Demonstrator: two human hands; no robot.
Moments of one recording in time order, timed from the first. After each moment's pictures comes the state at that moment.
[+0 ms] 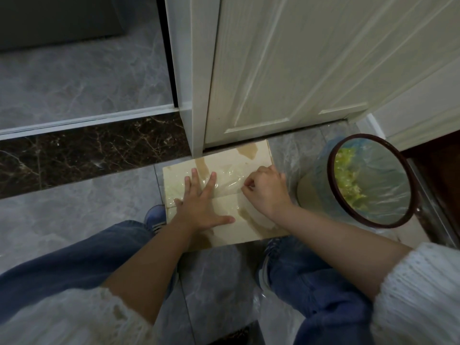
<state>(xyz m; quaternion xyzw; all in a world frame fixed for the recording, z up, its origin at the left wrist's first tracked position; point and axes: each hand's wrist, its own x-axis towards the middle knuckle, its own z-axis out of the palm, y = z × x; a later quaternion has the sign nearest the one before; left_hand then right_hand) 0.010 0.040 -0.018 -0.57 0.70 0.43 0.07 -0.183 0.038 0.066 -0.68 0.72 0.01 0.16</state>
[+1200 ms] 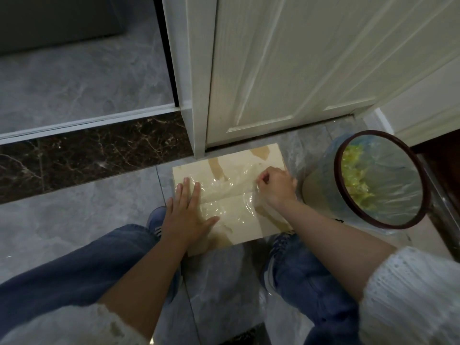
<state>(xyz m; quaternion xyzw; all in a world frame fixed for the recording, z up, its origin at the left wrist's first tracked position) 0.040 0.064 -0.050 -0.60 0.74 0.30 0.03 -0.207 0.020 0.019 -0.52 0.82 -0.06 0.24</state>
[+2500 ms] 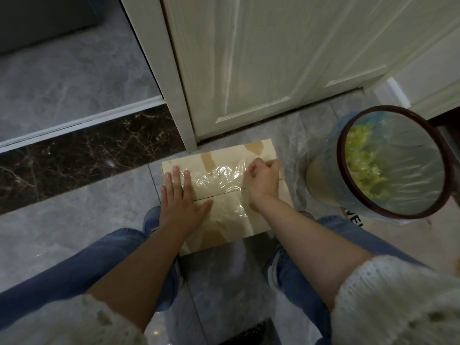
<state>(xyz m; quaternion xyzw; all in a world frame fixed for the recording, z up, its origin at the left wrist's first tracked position) 0.021 0.040 -0.073 -0.63 0.74 0.23 0.05 -0.196 0.013 -0.044 -0.35 0.85 -0.25 0.30</state>
